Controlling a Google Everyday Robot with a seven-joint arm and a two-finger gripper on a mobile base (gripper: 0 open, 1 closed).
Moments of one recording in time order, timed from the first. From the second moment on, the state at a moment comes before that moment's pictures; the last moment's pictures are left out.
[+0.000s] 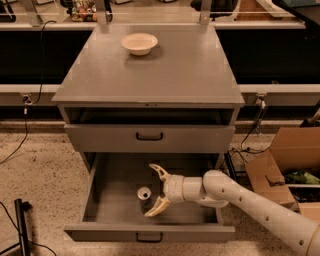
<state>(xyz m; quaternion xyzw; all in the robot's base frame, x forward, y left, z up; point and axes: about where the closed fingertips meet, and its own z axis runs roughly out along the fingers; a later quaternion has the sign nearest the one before) 0.542 0.038 0.497 -0.60 0.54 0.29 0.52</state>
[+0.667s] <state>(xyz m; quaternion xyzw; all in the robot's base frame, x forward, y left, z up) 0.552 0.043 0.464 -0.56 0.59 0.32 0.50</state>
